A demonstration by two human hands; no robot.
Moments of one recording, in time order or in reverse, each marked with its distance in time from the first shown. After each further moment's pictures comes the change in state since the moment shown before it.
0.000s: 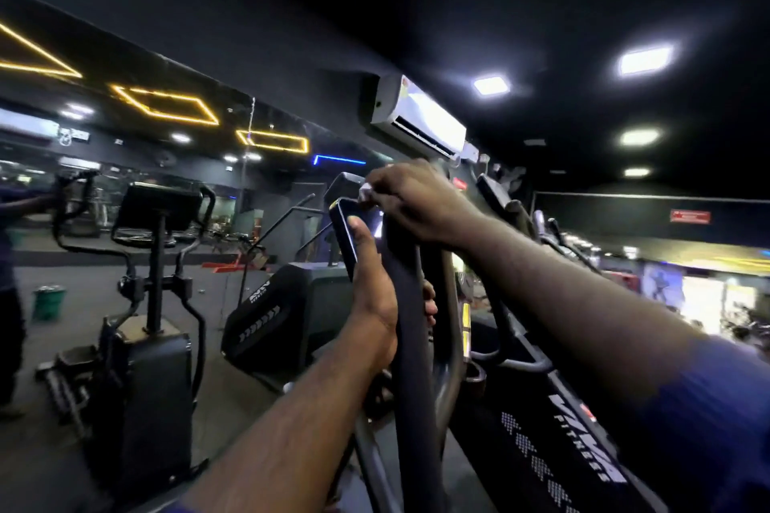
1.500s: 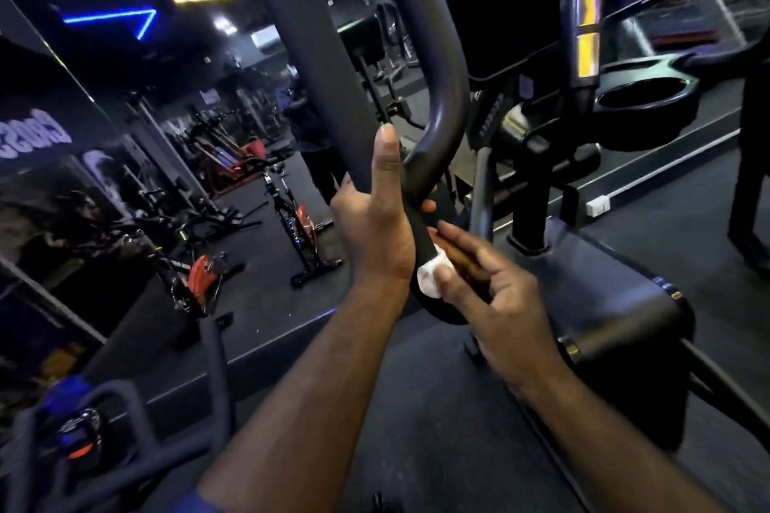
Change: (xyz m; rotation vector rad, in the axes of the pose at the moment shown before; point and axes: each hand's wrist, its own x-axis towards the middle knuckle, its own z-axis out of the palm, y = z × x) left_hand -0.090 -0.150 -0.014 0.808 0.741 0.436; right_hand -0.341 -0.127 0.164 1.929 0.233 0.770
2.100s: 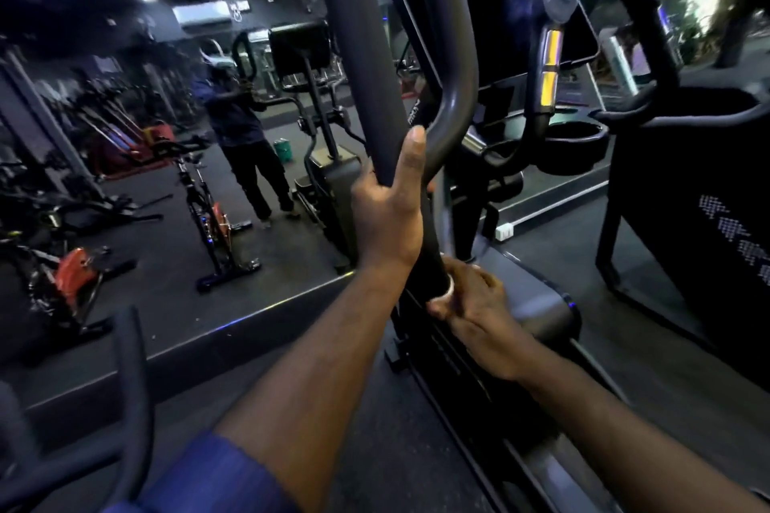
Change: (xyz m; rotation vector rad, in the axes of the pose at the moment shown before) left_hand -0.006 -0.013 -0.012 -0.168 -0.167 0.036; right_hand -0.018 0.032 -0.024 -0.848 -0.152 -0.092
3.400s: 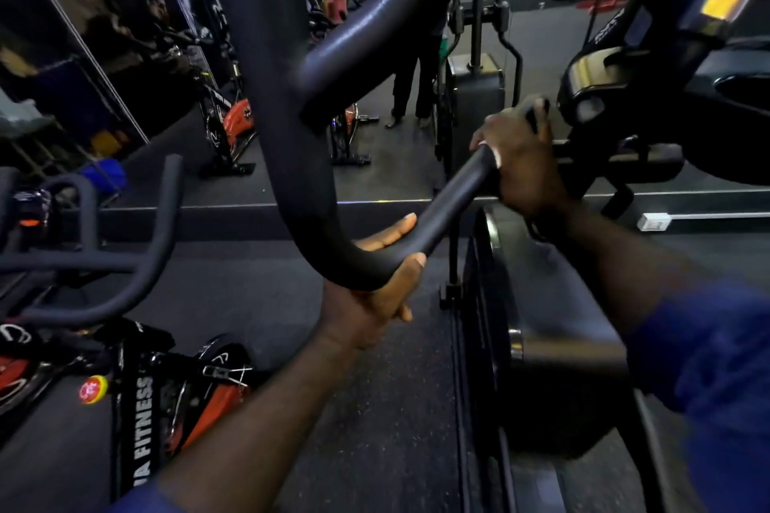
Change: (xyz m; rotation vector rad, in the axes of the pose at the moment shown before) left_hand -0.095 -0.141 0.013 0.479 0.222 -0.233; right_hand 0.241 0.199 -0.021 -0.361 -0.115 -0.632
